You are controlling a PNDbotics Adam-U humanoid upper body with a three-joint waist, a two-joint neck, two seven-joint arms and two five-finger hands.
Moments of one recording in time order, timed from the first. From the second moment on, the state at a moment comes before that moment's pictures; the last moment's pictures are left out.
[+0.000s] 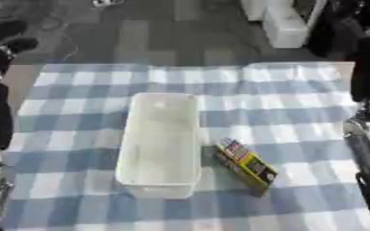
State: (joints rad) left arm -0.41 0.37 -0.09 -1.98 0.19 -0.22 0.36; right arm -0.52 -0.37 0.07 -1.99 -0.01 -0.26 -0.31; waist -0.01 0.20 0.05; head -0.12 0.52
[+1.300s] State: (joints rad) left arm -0.40 0.37 -0.09 -1.98 0.19 -0.21 0.36; right arm -0.52 -0.42 0.11 -1.99 0.31 0.11 -0.19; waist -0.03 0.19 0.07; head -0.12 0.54
